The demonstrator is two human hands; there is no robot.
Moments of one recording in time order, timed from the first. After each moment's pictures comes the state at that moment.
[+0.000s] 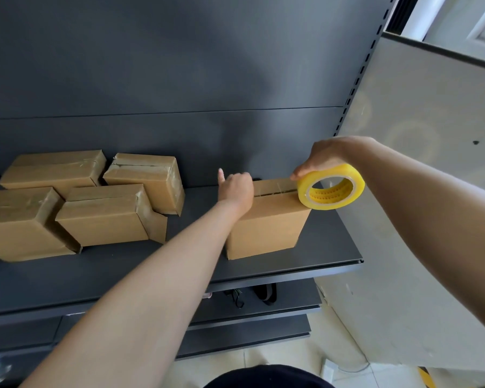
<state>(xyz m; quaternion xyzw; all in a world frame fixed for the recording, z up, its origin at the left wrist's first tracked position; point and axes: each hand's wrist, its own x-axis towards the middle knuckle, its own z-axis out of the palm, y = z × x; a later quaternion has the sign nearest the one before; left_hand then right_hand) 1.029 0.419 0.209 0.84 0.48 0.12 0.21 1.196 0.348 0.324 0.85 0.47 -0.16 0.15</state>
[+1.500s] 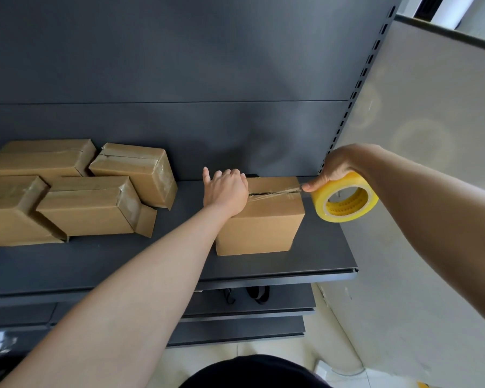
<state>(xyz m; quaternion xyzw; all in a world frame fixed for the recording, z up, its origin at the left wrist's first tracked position) 1.046 0.419 0.186 0.85 0.50 0.10 0.11 1.256 0.349 0.290 0.83 0.46 -0.21 0.25</state>
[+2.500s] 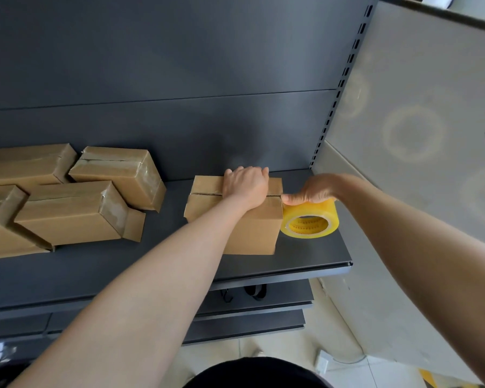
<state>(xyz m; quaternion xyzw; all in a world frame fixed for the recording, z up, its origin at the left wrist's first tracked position) 1.107 0.408 0.189 0.89 0.44 0.06 0.11 1.256 0.330 0.225 0.79 0.50 -0.33 0.15</state>
